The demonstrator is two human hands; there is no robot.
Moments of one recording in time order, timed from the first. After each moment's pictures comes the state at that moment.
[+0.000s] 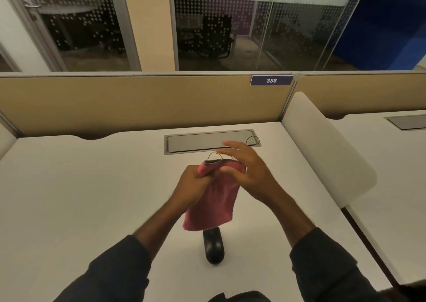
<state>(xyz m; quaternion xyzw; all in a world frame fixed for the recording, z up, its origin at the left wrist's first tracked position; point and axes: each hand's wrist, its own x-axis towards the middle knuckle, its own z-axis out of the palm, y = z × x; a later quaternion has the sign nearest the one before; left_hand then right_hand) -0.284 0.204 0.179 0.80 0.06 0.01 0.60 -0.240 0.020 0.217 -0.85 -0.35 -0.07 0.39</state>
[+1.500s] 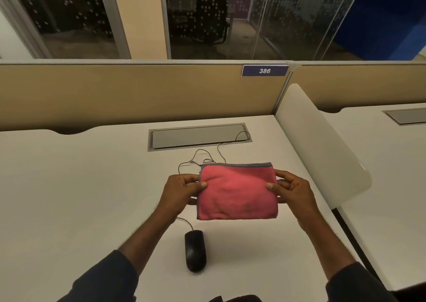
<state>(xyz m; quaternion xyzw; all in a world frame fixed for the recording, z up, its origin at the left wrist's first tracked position) -0.254 0.184 0.128 0.71 0.10 -0.04 0.69 -0.221 -0.116 0.160 -0.75 0.01 0.08 0.66</state>
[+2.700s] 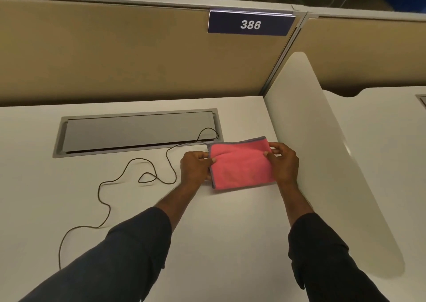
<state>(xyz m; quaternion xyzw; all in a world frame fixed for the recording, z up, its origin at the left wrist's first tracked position) 0.051 0.007 -0.025 0.67 0.31 -0.09 0.67 0.104 -0.231 -0.018 -0.89 0.13 -0.02 0.43</state>
